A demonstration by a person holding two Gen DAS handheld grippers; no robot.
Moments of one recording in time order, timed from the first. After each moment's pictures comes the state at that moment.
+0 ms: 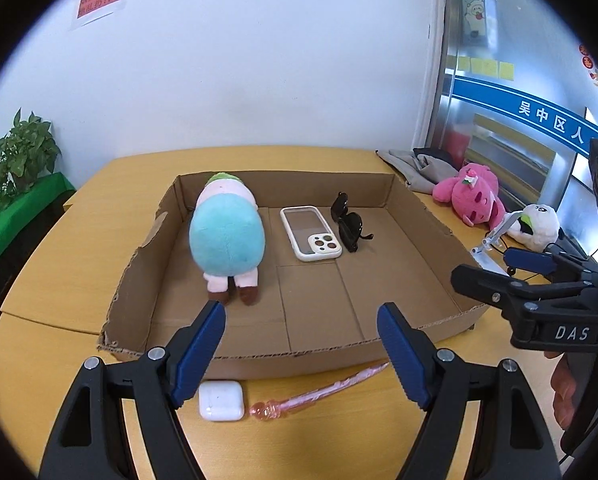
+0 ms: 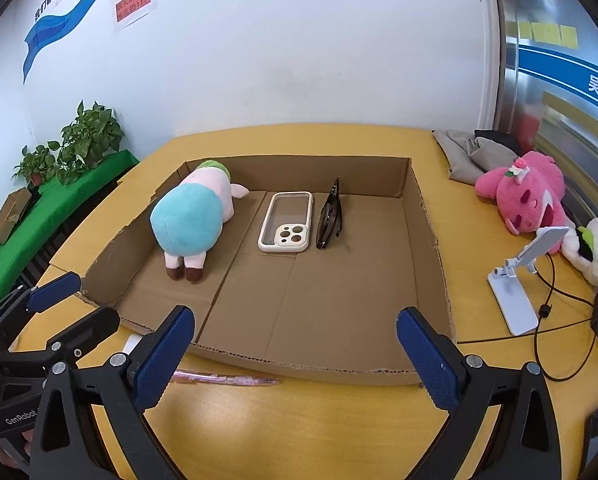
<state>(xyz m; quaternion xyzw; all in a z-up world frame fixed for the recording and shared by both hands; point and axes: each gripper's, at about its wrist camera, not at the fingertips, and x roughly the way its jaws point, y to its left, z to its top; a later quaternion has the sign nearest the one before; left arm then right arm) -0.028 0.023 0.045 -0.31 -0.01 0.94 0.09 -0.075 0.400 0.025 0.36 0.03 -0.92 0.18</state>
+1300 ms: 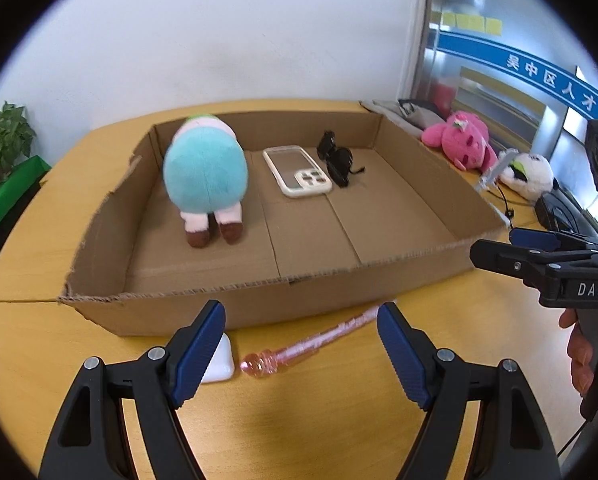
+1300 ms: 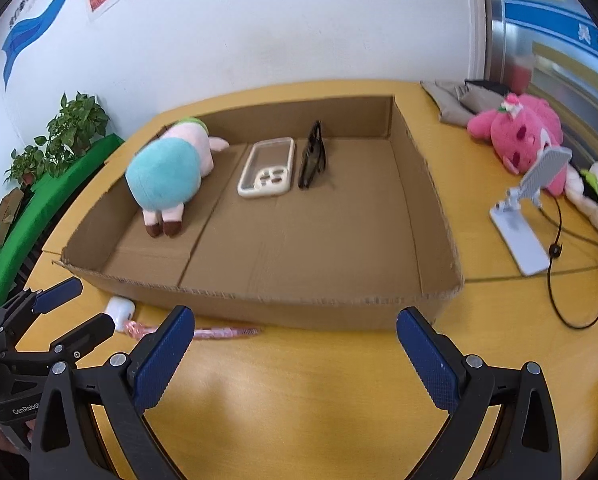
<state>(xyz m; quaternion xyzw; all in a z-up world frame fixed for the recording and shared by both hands) -0.031 0.027 -0.014 -0.39 0.02 0.91 0.14 -0.073 0.427 -0.031 0.42 0.00 -0.89 0.17</state>
